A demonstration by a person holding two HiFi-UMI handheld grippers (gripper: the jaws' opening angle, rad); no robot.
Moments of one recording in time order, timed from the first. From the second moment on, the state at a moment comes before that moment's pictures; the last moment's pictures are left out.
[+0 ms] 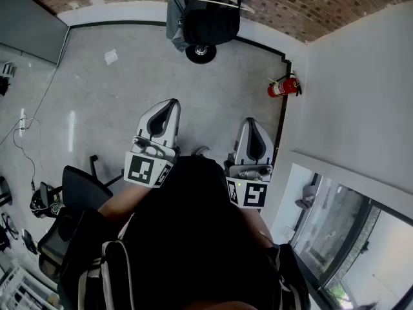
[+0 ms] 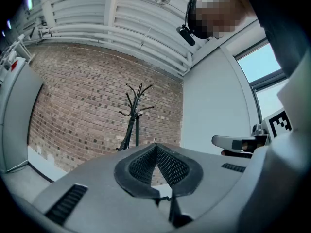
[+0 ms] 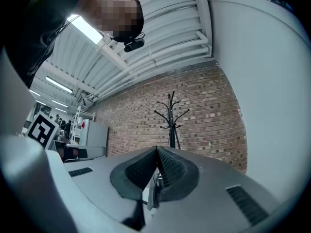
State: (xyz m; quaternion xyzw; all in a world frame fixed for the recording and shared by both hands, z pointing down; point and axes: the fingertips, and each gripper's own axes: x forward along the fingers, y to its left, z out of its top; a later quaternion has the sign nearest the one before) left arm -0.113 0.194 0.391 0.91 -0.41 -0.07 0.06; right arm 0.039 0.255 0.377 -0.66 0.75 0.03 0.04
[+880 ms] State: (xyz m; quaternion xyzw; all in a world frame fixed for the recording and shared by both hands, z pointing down) left arm -0.080 0.260 0.416 0.89 -0.46 -0.06 0.05; right arm 0.097 0.323 0.414 -0.64 0.76 0.01 0.05
